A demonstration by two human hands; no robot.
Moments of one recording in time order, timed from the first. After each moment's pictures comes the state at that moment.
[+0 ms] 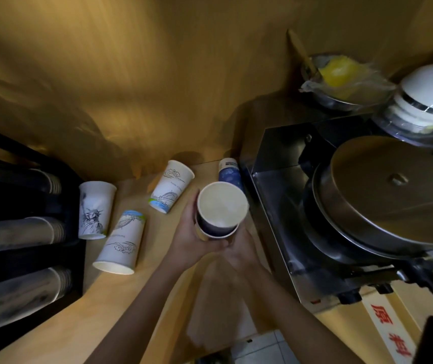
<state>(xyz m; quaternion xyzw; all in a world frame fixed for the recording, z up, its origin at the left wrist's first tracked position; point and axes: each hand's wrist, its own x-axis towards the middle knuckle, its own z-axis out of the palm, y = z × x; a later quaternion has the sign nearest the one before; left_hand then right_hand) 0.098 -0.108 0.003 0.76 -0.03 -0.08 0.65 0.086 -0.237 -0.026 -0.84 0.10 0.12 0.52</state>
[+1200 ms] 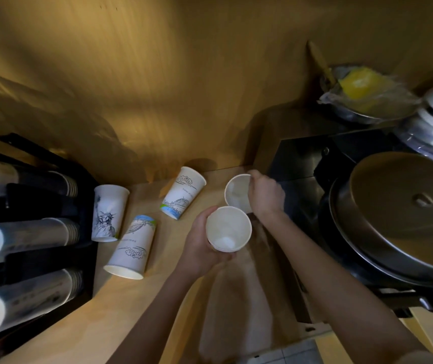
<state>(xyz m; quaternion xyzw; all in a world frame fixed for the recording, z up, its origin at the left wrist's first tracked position) 0.101 -0.106 -0.007 0.84 -0.03 -0.06 0.55 0.193 -0.257 0.030 -0.98 0.04 -0.04 0.16</state>
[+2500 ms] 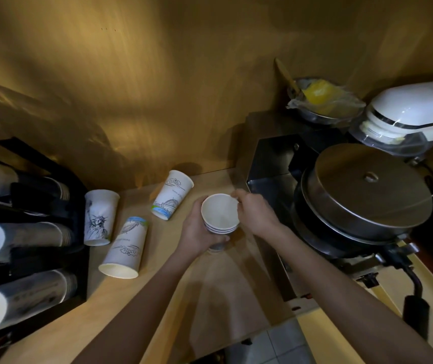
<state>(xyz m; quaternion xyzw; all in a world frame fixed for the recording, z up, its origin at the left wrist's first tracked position) 0.105 -0.116 0.006 0.86 -0.03 -0.04 0.51 0.116 -0.255 0.068 -0.98 0.00 0.07 0.20</state>
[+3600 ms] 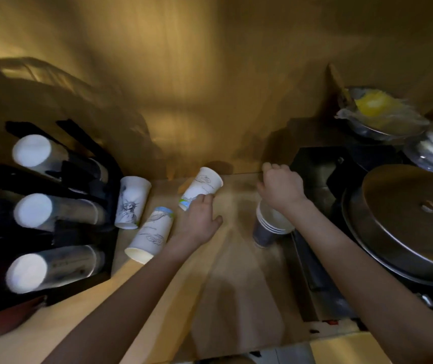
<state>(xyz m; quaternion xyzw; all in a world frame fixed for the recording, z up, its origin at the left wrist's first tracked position) 0.121 -0.076 0.032 0.96 0.01 -0.08 0.28 0.176 -0.243 0.096 -1.00 -0.10 0.00 0.02</state>
